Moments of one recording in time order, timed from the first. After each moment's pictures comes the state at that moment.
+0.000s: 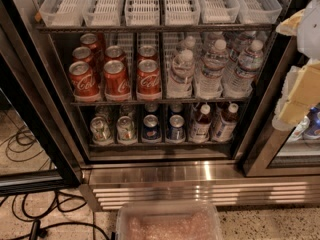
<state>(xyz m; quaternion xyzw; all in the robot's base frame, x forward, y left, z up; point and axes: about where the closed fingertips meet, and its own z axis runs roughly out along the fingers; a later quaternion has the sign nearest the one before) 0.437 -0.207 1.005 -0.60 0.77 -0.07 0.20</state>
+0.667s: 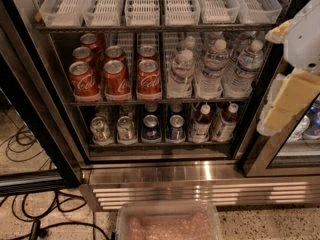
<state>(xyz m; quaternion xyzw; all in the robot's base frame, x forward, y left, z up) 0.440 -0.192 0.990 -0.60 0.77 -0.05 0.22</state>
